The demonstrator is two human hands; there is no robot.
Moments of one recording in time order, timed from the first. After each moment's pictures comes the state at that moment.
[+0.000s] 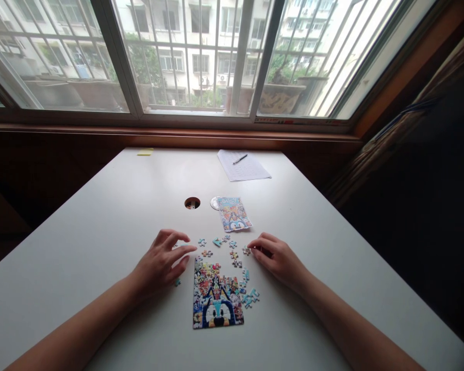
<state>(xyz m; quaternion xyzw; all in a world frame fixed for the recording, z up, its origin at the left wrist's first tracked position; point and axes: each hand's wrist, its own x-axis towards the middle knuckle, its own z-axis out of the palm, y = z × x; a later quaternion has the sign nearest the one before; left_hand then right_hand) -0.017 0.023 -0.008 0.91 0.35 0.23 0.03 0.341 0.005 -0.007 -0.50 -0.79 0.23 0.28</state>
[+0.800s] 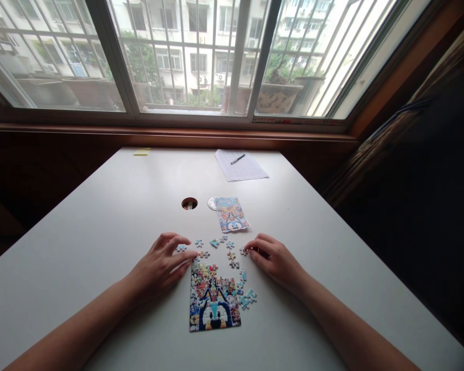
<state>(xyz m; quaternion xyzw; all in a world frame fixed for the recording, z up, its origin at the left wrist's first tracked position) -0.015 0.021 -0.006 0.93 0.33 0.19 0.03 0.339 0.003 -0.004 -0.50 -0.80 0.21 0.27</state>
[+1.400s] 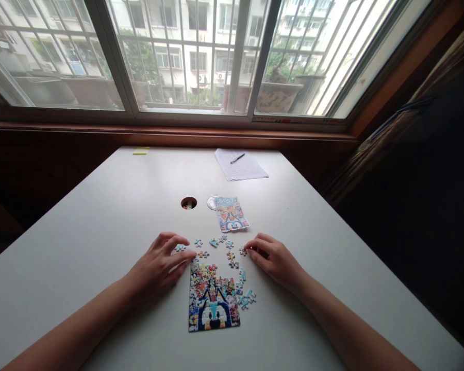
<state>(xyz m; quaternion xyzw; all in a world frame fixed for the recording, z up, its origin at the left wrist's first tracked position) -0.014 0.020 0.000 0.92 0.33 0.18 0.05 0.339 0.003 -0.004 -0.49 -0.80 0.21 0.28</state>
